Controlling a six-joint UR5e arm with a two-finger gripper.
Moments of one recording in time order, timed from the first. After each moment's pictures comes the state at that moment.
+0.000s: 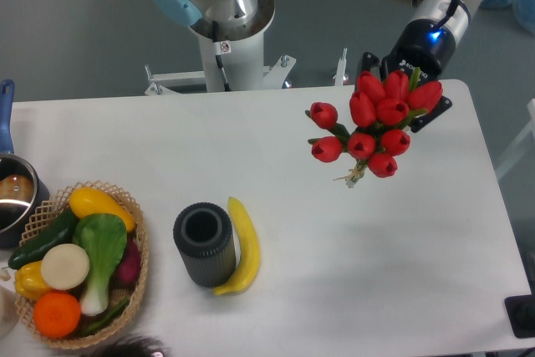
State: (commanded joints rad) arm 2.99 -1.75 -1.84 -0.93 0.12 1.19
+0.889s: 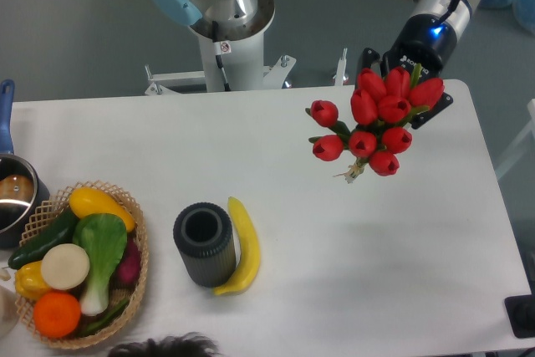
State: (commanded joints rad) arm 2.98 -1.71 -1.83 -0.93 0.24 1.15
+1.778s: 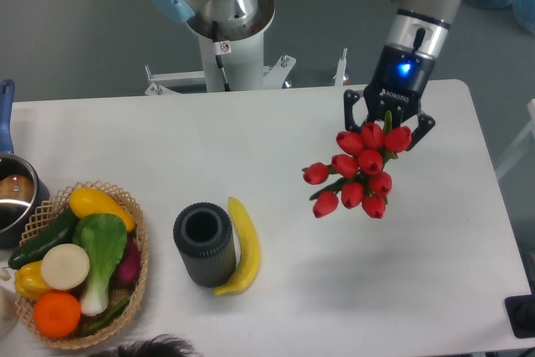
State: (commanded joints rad) arm 2.85 -1.77 -1.77 -0.93 0.97 1.13
